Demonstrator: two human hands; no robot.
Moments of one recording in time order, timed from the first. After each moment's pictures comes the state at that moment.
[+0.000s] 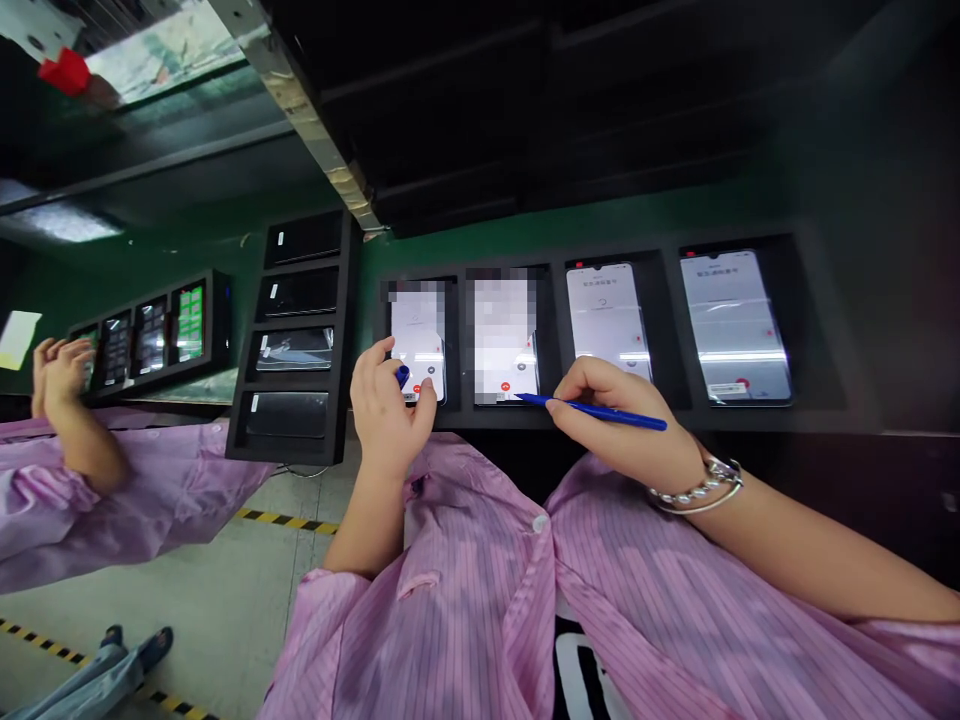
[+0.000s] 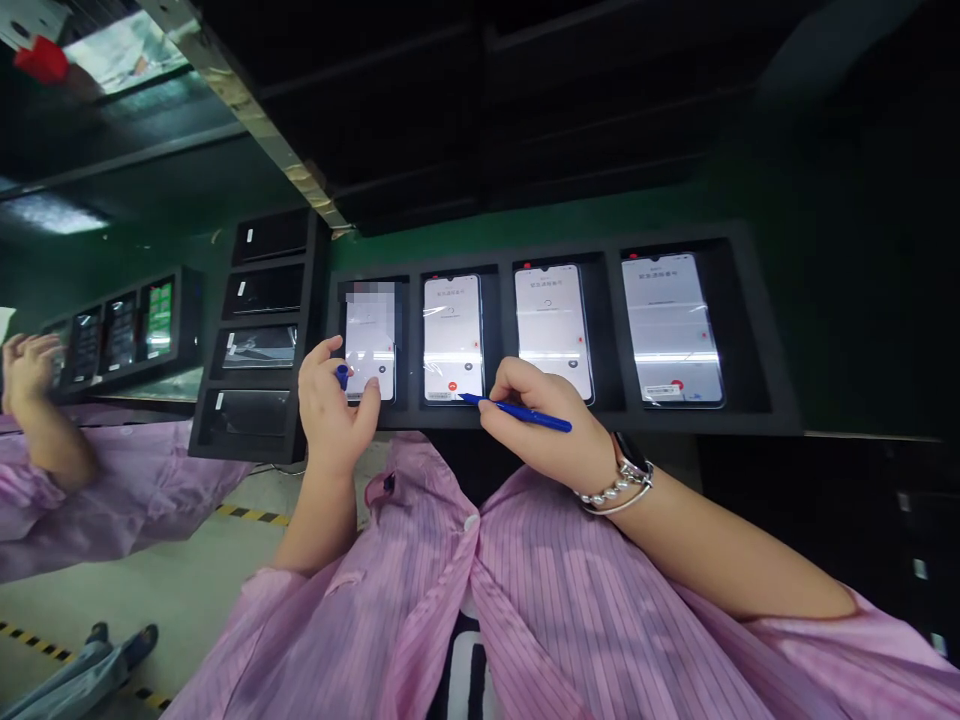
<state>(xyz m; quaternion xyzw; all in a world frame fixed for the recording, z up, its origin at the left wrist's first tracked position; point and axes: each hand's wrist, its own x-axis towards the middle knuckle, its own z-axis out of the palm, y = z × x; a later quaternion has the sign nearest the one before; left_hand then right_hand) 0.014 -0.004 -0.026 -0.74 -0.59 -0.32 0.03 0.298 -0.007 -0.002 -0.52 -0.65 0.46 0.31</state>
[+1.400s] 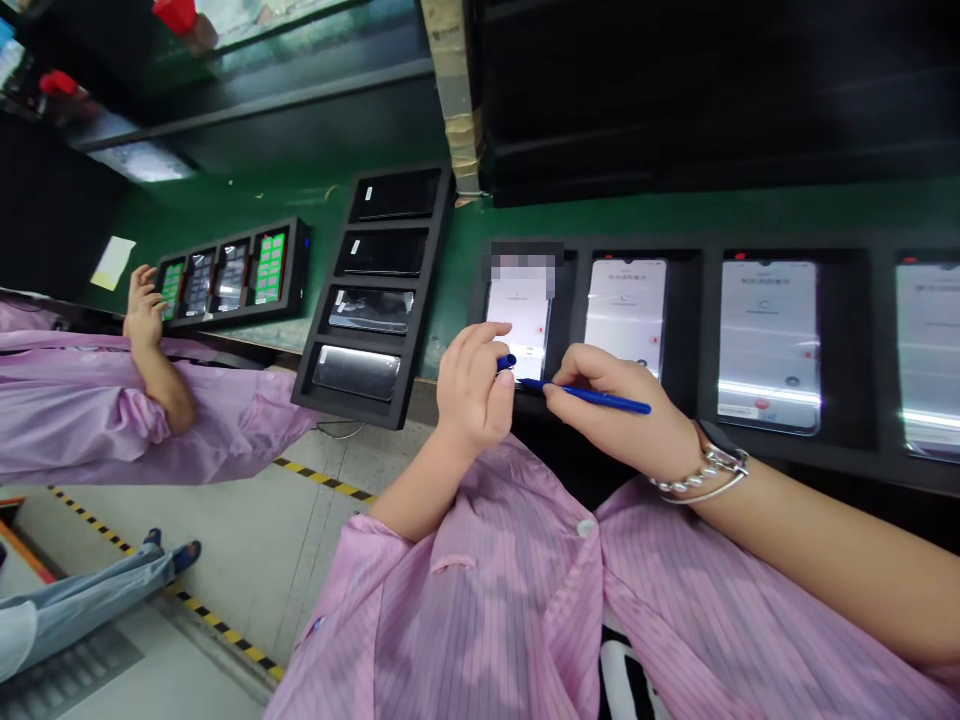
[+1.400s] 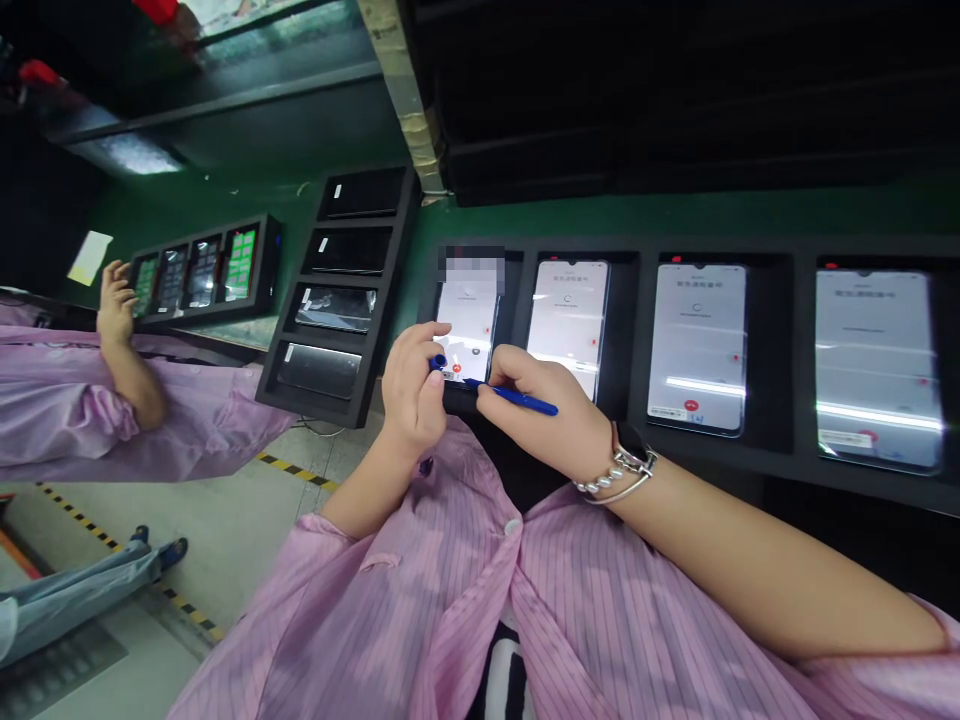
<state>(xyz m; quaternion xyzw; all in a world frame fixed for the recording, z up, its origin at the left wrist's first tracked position) 0.009 -0.020 -0.030 -0.73 -0.50 -0.45 -0.07 0.199 0.005 -0.002 -0.46 -0.71 0.45 0.28</state>
